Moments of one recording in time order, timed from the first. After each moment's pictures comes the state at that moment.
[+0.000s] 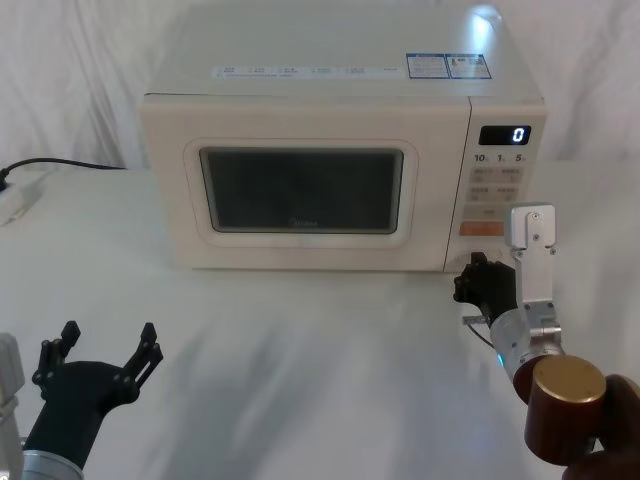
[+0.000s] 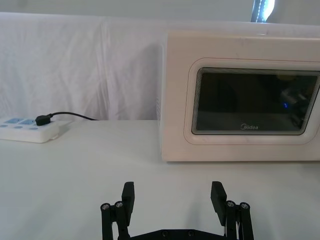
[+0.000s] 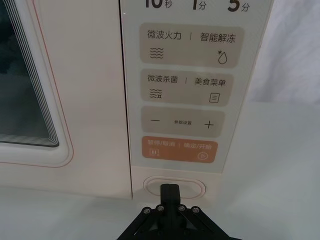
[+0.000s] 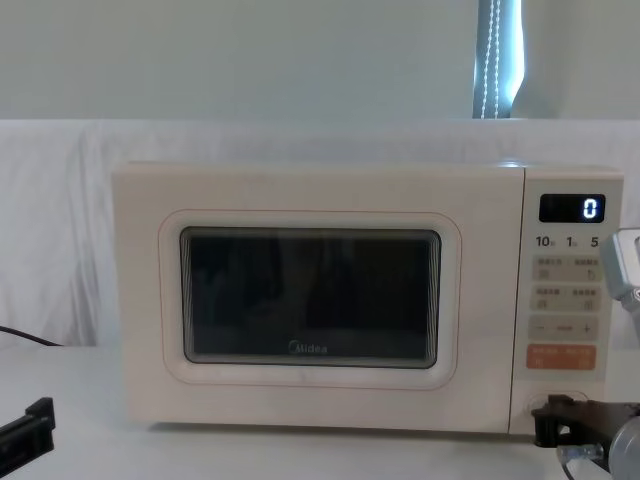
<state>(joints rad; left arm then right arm) 0.27 0.24 0.04 -1.85 -0.25 -0.02 -0.02 0.32 -0.08 -0.08 -1.17 -0.08 0.07 -0.04</state>
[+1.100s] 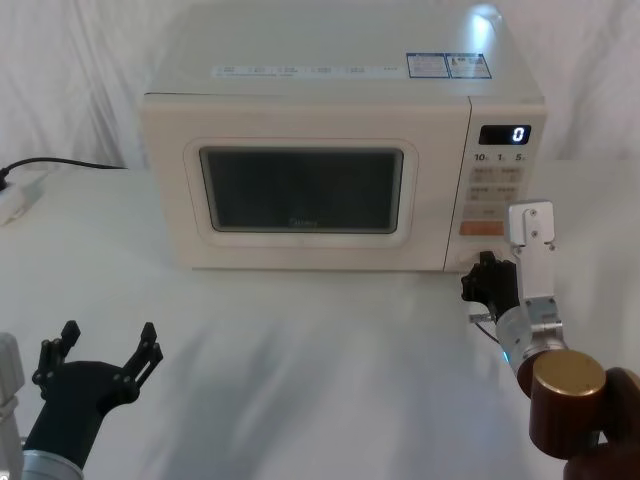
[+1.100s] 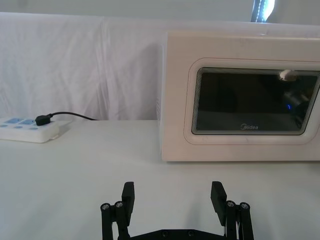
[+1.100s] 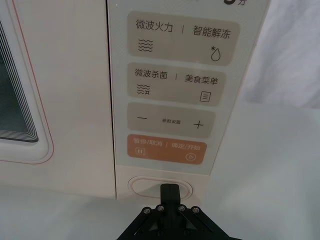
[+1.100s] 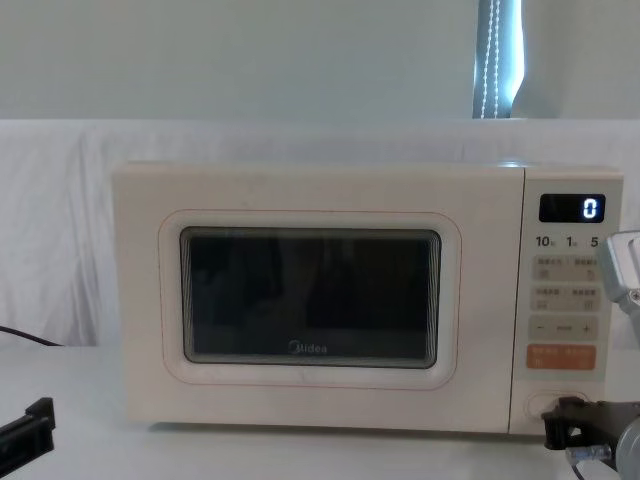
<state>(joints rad) 0.27 0.24 0.04 -1.85 -0.25 -0.02 -0.02 0.35 -0.08 -0.06 -1.15 -0.14 0.09 -0.05</state>
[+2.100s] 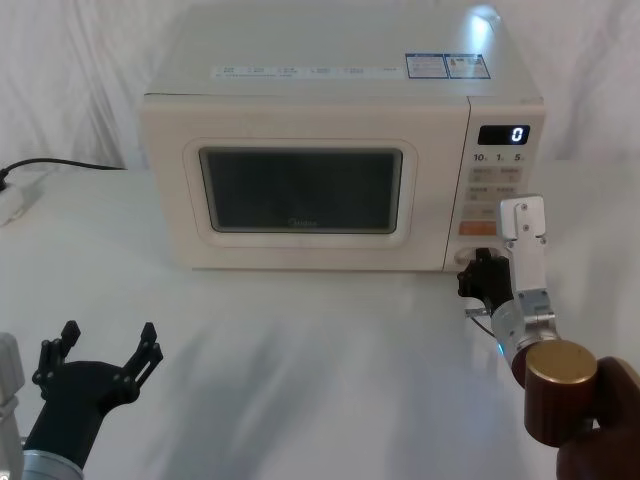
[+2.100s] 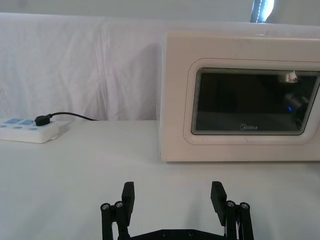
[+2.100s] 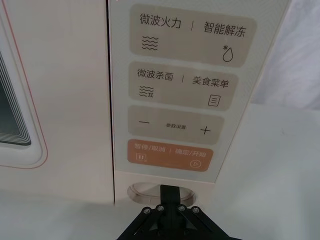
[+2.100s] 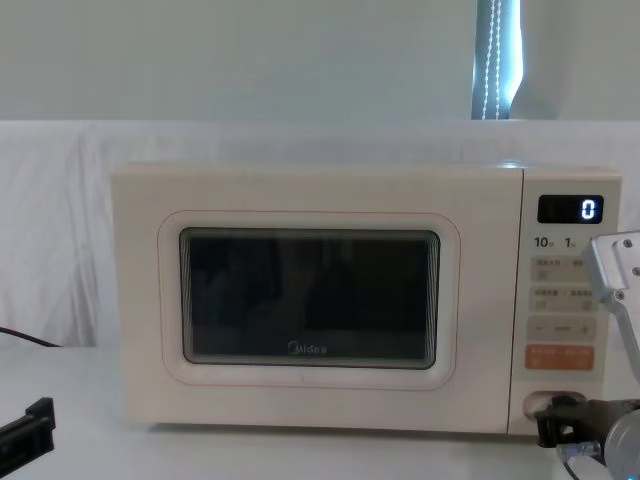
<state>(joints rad) 0.27 0.24 0.04 -1.85 -0.25 -0.02 -0.02 0.40 -0.09 -0.05 -1.08 -0.16 0.08 -0.06</state>
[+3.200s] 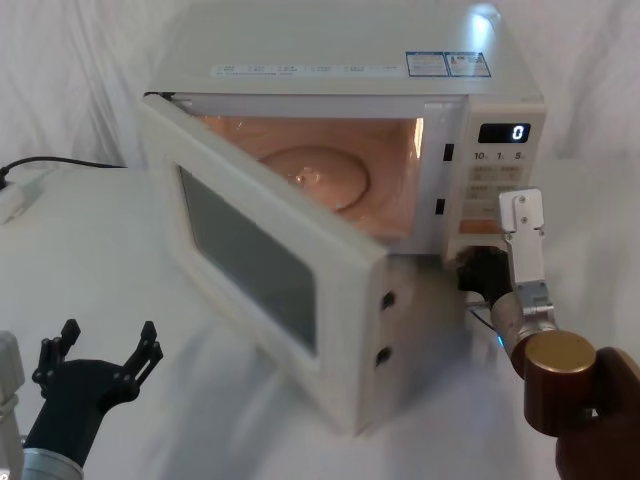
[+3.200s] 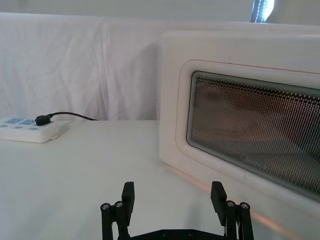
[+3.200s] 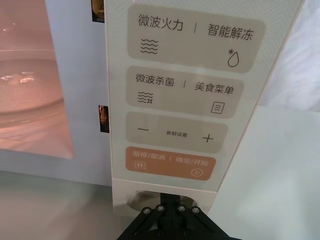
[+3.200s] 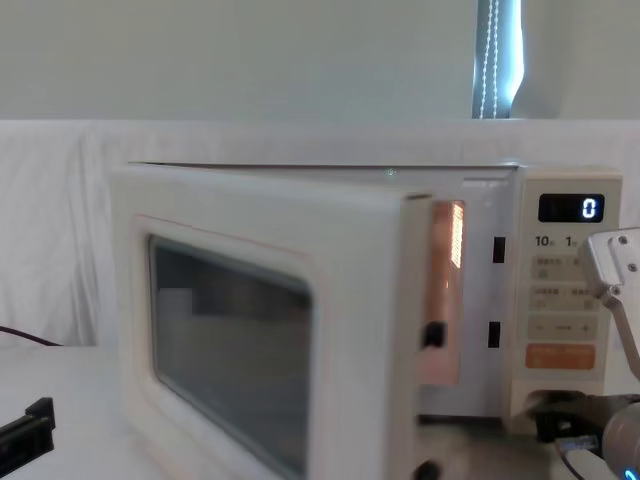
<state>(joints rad) 0.27 0.24 0.04 -1.85 -0.25 -0.02 -0.02 0.43 -0.09 -0.05 -1.04 -0.16 0.07 -0.05</state>
